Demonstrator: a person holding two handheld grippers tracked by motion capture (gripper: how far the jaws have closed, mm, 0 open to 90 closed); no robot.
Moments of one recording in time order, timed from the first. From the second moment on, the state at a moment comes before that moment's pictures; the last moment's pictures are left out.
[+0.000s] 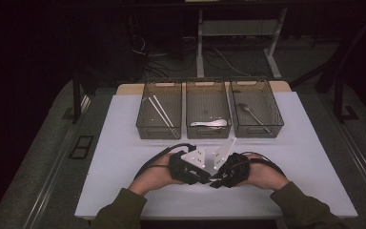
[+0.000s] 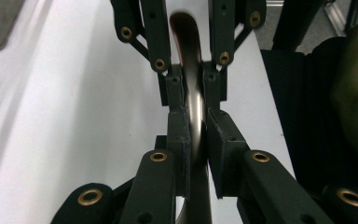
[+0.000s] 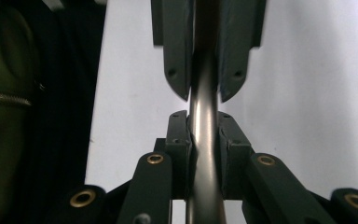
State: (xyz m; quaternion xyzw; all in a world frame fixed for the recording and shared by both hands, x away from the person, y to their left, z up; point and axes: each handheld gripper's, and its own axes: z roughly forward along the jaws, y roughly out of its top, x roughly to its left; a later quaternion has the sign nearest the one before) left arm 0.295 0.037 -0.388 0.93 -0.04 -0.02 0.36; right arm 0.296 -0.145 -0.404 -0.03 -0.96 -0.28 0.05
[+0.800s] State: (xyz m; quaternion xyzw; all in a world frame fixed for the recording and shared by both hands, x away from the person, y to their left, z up) left arm 0.295 0.039 -0.384 0.93 -0.04 -0.01 0.36; right arm 0.292 -0.143 -0.400 -0.02 -0.95 -0.31 0.02
